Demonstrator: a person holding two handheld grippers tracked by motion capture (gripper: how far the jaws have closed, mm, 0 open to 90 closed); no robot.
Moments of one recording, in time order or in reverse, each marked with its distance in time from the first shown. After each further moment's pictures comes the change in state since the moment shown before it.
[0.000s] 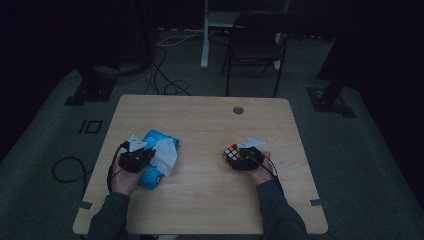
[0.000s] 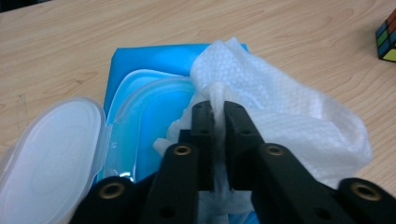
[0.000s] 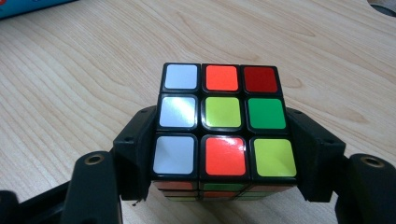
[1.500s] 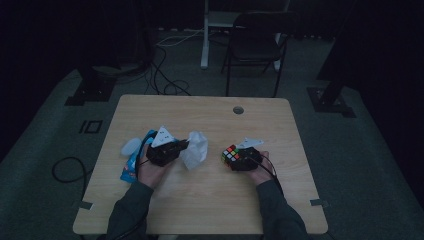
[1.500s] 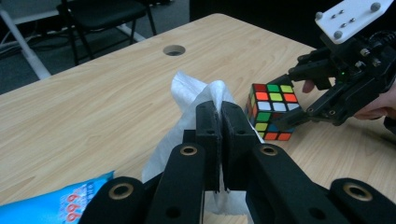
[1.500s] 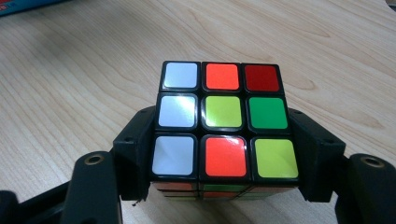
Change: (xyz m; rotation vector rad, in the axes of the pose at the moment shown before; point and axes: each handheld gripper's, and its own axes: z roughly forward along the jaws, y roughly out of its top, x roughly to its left) left arm -0.066 0.060 0.006 -0.205 -0.276 0.139; right arm 0.003 0.001 0.002 0.015 0.029 -0.023
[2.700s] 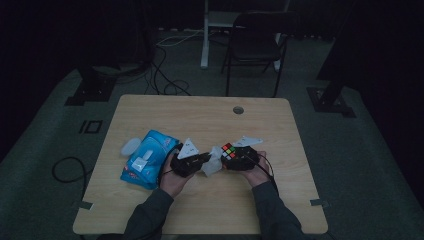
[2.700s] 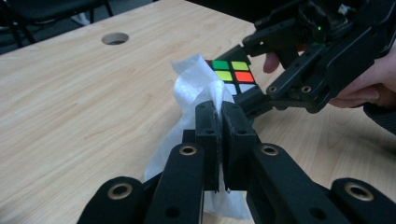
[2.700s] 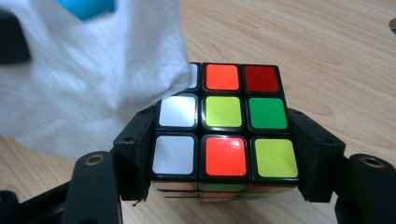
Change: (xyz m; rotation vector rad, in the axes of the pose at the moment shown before) left arm -0.050 -0.015 0.051 0.029 -0.117 0.030; right arm 0.021 0.019 -0.017 -0.055 0.032 0.053
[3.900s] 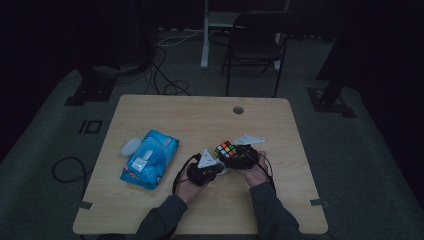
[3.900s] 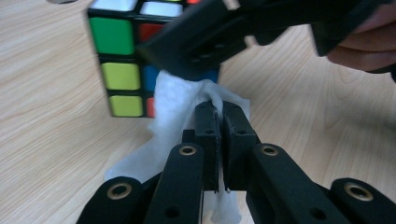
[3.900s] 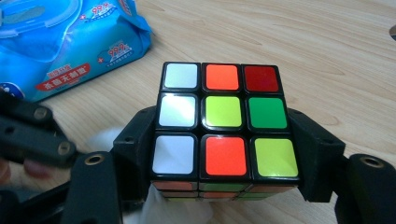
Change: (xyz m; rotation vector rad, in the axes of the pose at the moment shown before) left arm -0.032 -0.018 0.048 0.081 -0.033 0.012; right arm 0.005 0.008 -0.007 -0.049 0.014 0.071
